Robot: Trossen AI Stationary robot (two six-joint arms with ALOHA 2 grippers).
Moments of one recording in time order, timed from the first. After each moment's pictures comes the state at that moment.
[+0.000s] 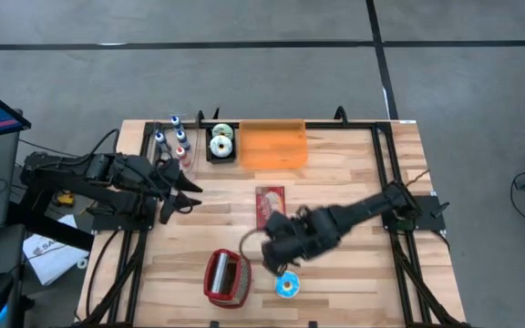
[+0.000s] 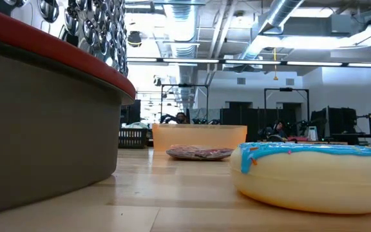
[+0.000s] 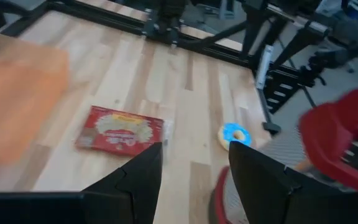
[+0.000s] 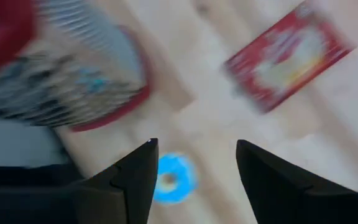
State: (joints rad) left arm -0.19 0.73 0.88 -0.60 -0.11 -0.36; right arm 0.46 2.10 2.33 -1.49 0.29 1.03
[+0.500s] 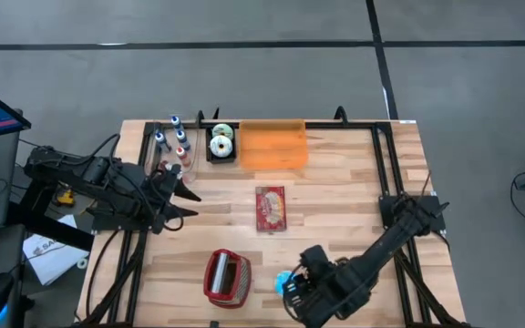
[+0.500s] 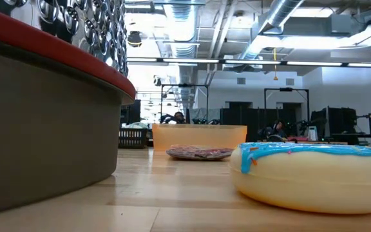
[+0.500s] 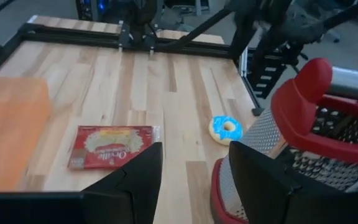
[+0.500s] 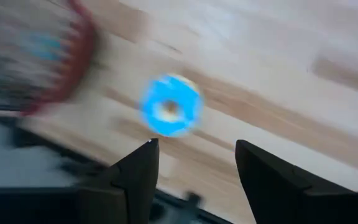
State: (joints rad) left arm -0.30 0.72 0.88 -0.58 -0.16 -0.22; right arm 0.71 2.12 2.18 -1.55 0.31 1.90
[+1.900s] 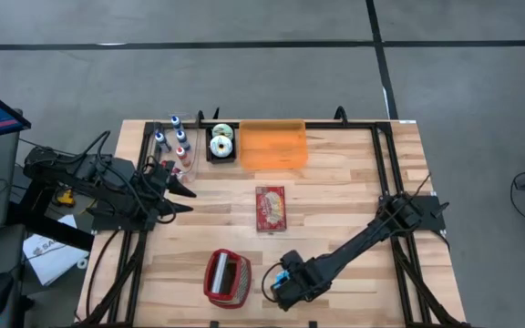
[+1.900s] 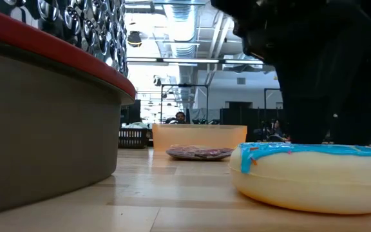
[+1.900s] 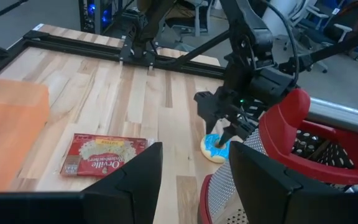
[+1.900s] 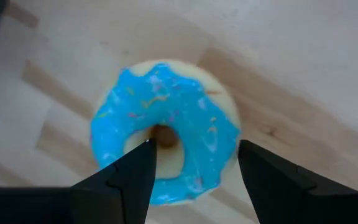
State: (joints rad) left arm -0.30 0.66 0.89 -0.56 -0.17 -0.30; right arm 0.61 2.15 1.61 -0.87 0.11 1.64
